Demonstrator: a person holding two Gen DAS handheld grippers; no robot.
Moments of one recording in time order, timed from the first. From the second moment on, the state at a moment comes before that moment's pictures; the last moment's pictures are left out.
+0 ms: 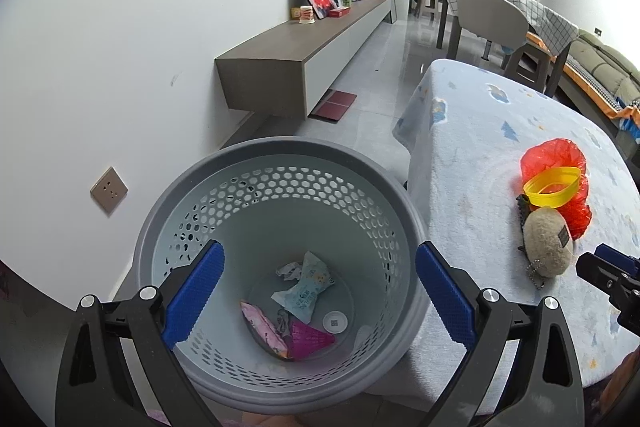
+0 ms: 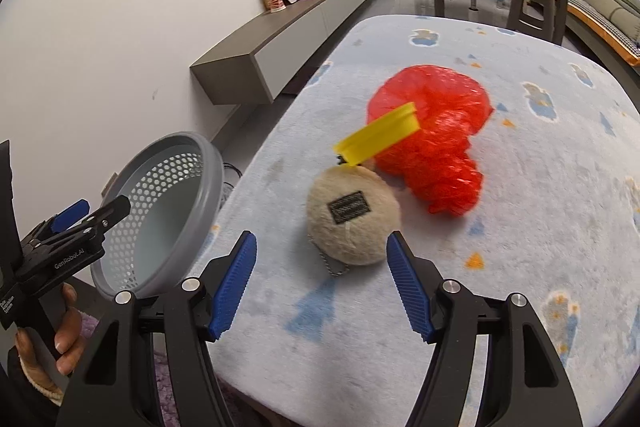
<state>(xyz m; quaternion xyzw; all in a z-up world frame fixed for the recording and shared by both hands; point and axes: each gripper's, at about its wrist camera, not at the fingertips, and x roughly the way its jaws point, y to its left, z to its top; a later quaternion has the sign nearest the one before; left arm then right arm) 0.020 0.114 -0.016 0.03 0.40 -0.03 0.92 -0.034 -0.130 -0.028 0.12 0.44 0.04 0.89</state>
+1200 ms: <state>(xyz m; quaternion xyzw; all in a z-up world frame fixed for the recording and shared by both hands) 0.001 -0.029 -0.032 0.07 0.41 -0.17 0.89 -0.064 -0.245 -0.017 0.11 0.43 -0.03 0.89</state>
